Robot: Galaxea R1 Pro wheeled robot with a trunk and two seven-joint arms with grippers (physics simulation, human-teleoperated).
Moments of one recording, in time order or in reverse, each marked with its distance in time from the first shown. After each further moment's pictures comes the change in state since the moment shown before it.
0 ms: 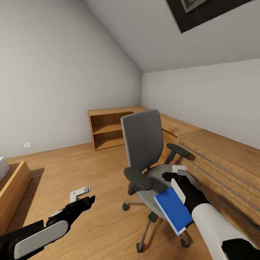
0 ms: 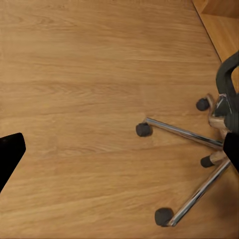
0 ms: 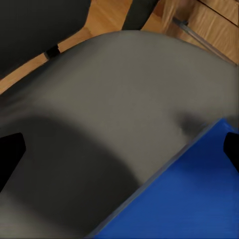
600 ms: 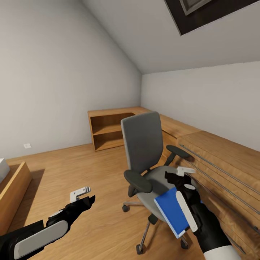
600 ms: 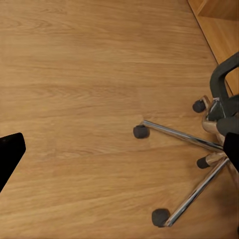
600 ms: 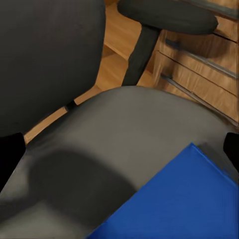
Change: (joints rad) left arm 0.000 0.001 -0.001 -0.001 -0.001 0.000 -0.006; right arm 0.330 -0.002 0.000 -0.665 -0.002 0.090 -0.117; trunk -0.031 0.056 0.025
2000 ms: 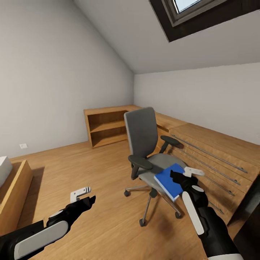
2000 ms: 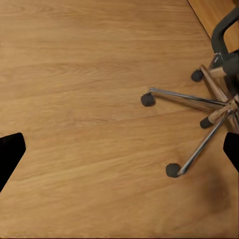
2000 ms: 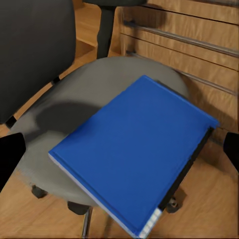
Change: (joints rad) left arm 0.000 -0.001 -0.004 0.000 0.001 0.000 -0.003; right arm 0.043 0.010 -0.089 -0.087 -0.019 0.004 0.000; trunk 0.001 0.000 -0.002
